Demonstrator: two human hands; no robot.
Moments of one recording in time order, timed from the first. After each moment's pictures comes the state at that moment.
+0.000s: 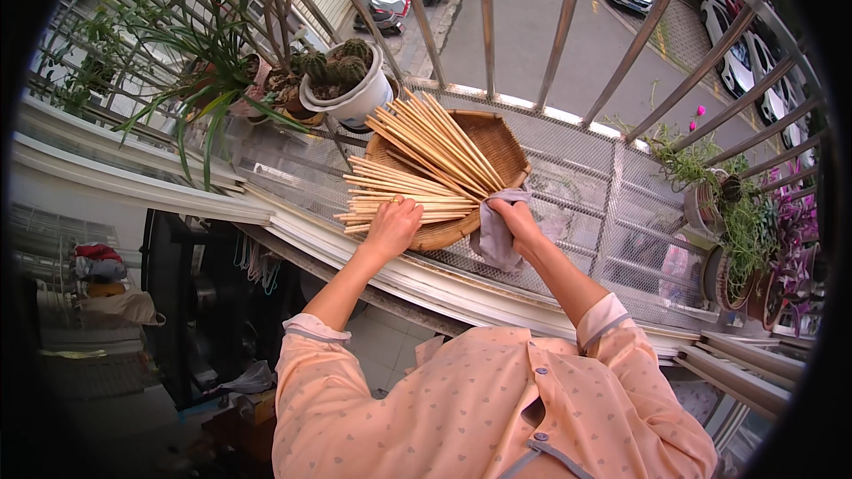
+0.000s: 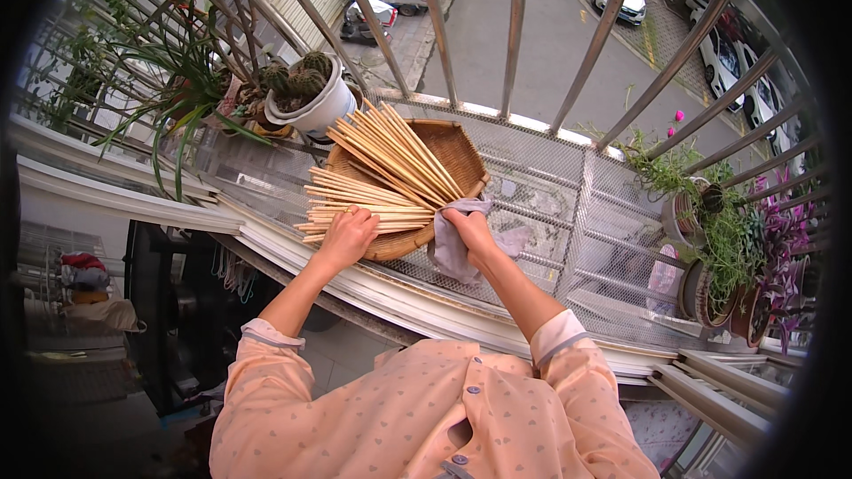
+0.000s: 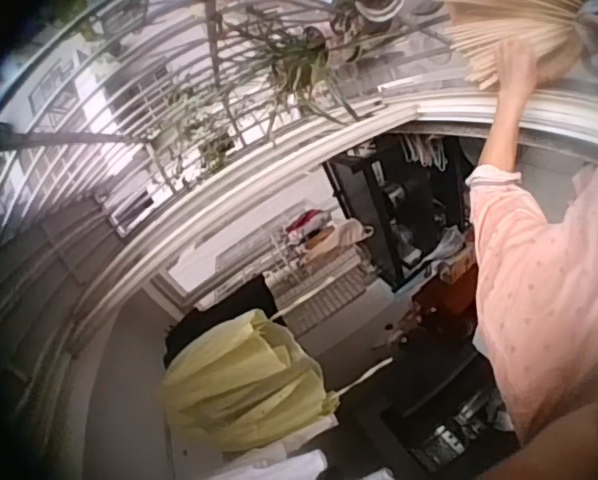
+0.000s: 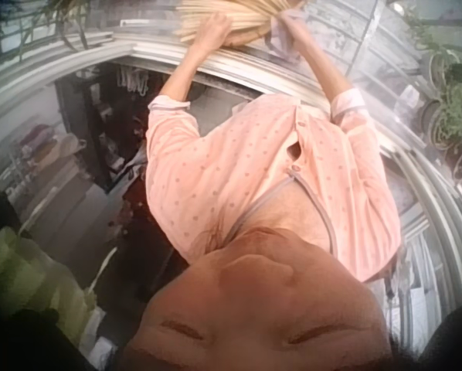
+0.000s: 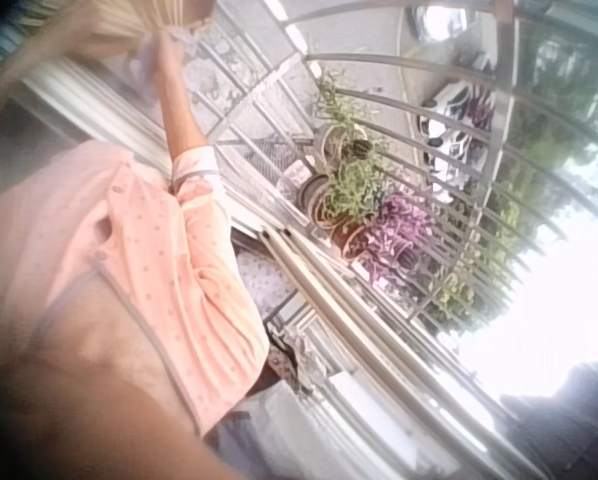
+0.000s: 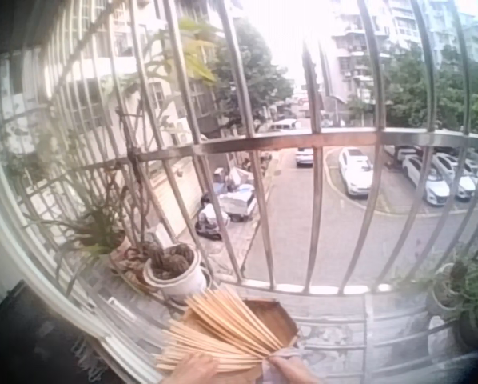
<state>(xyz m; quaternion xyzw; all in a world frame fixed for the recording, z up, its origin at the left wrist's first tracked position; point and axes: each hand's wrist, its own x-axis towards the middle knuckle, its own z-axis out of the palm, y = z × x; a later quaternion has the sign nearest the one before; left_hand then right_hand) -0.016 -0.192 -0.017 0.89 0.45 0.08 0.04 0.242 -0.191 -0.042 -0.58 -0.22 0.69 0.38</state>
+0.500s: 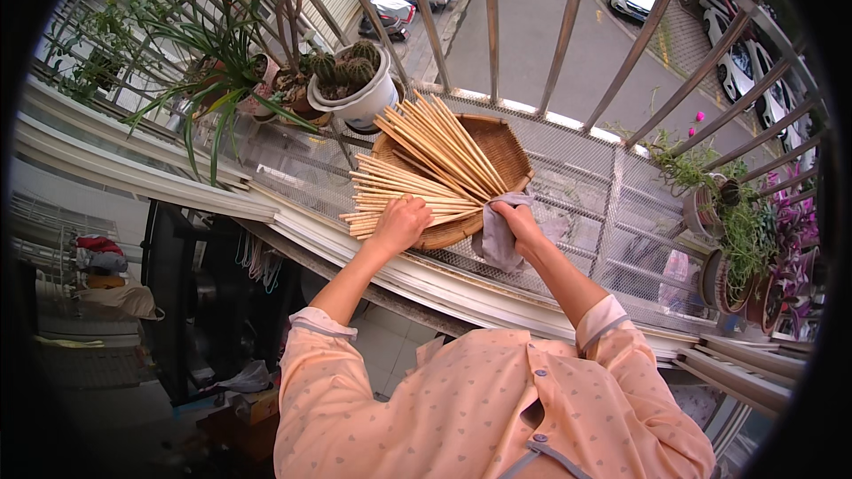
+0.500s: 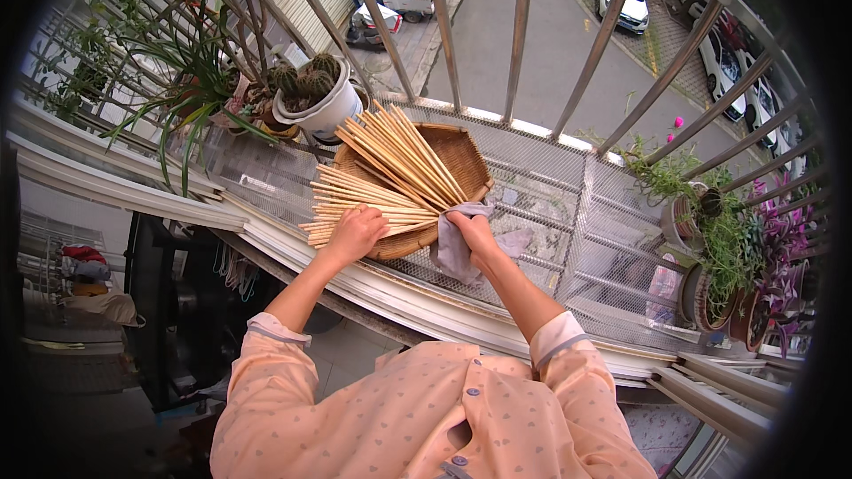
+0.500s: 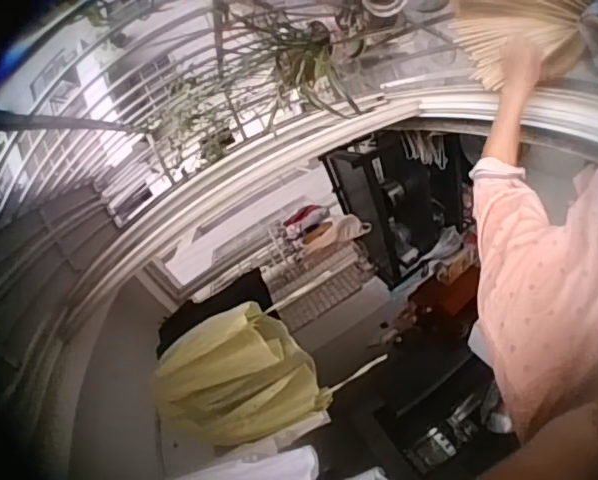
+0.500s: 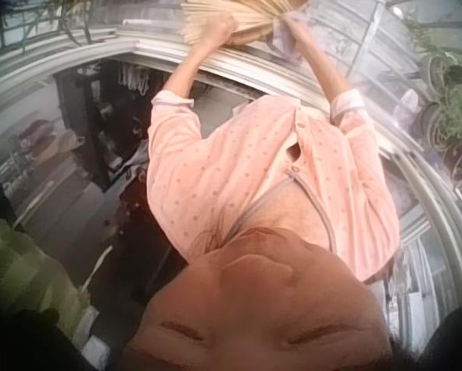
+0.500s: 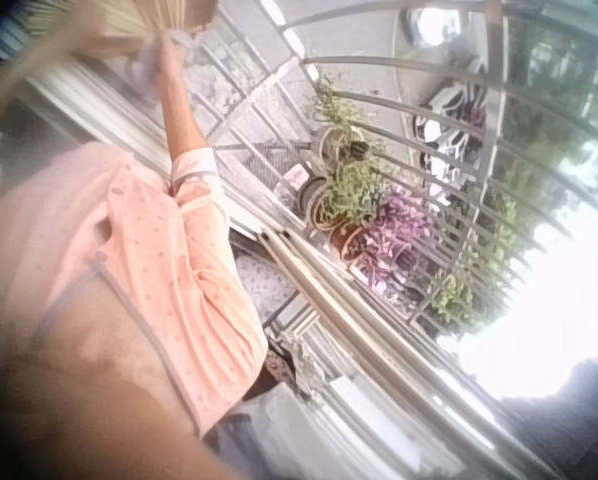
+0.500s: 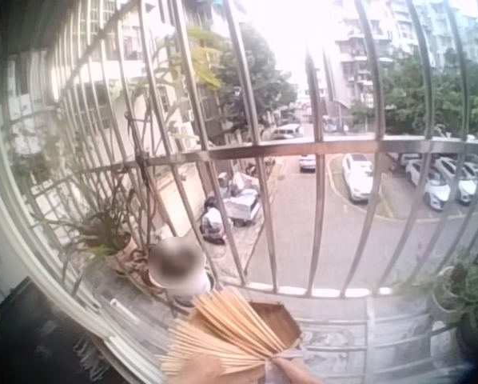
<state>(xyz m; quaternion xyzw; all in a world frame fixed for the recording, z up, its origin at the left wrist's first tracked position) -0.015 -0.187 -0.024 0.89 0.45 0.11 0.06 0.243 -0.195 -0.037 -0.58 -0.22 0.70 0.35</state>
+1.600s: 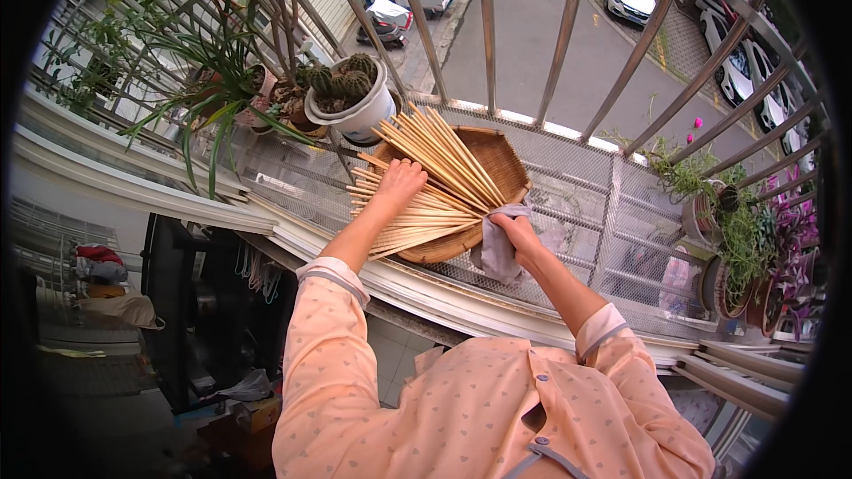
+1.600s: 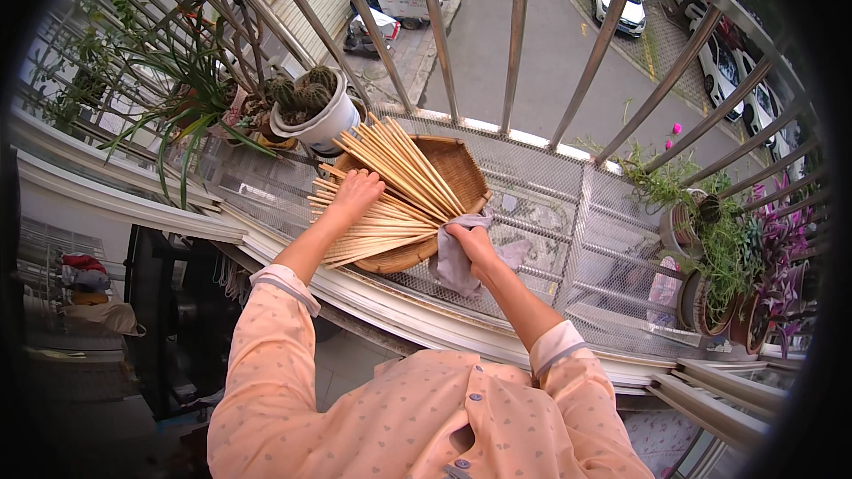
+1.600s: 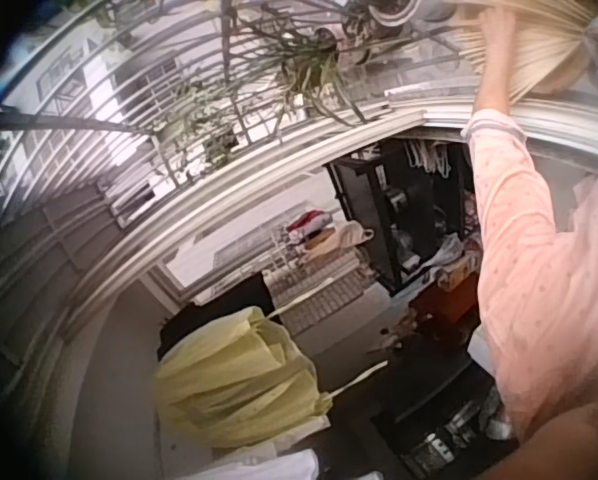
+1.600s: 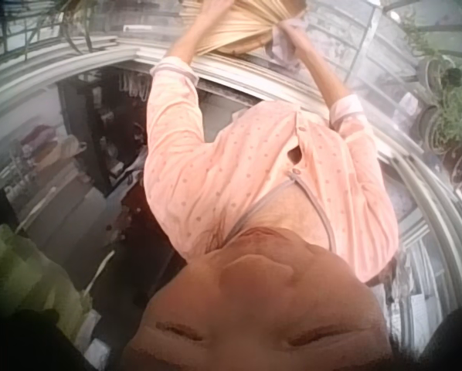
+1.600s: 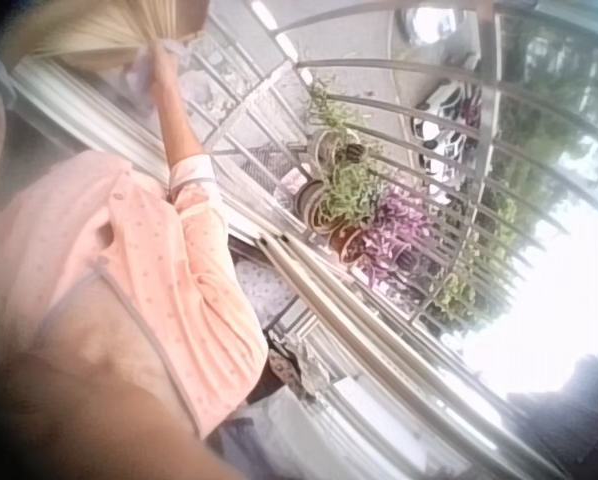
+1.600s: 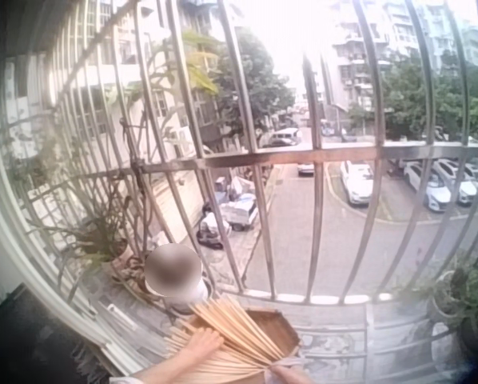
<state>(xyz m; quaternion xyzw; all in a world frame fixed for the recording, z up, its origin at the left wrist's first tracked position) -0.009 -0.090 -0.025 0.89 0.43 -0.11 -0.08 0.247 -0.192 -0.042 -0.58 -0.24 0.69 0.36</state>
